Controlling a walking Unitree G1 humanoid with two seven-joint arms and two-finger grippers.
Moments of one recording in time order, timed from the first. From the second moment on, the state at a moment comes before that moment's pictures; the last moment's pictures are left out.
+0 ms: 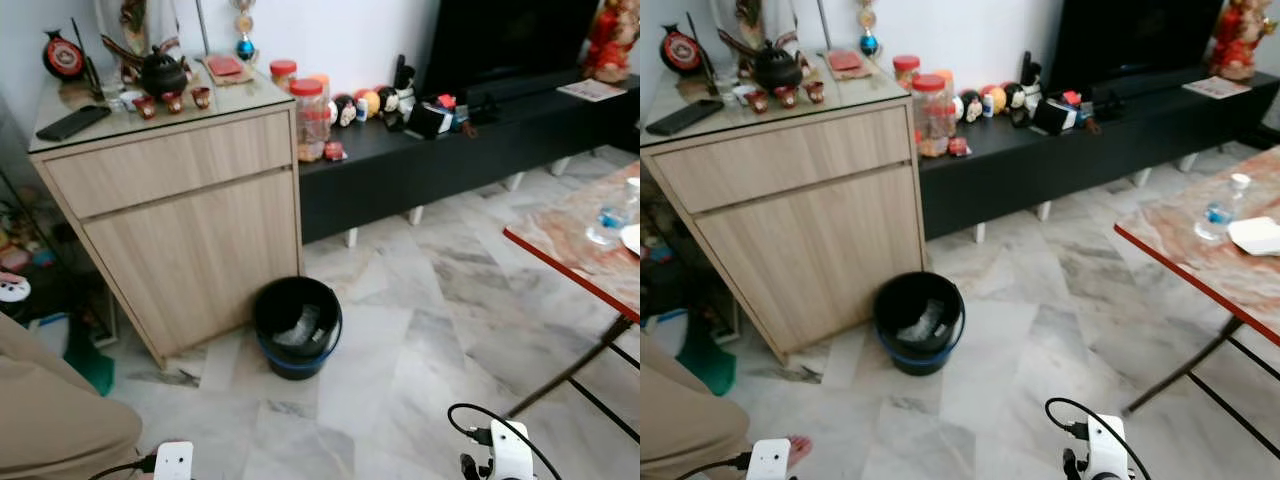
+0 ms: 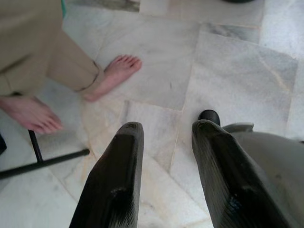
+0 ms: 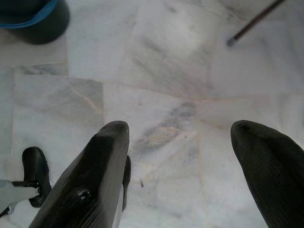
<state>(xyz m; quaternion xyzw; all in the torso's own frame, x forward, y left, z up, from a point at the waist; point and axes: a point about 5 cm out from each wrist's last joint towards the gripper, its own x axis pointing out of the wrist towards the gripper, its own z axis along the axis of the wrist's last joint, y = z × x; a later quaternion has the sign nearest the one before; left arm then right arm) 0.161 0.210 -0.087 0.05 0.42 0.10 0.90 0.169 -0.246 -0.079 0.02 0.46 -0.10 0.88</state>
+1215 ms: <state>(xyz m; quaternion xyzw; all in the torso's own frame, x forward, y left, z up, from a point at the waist) 0.171 0.251 -0.072 0.10 0.41 0.09 0.90 0.178 -0.194 -0.084 0.08 0.43 -0.09 0.90</state>
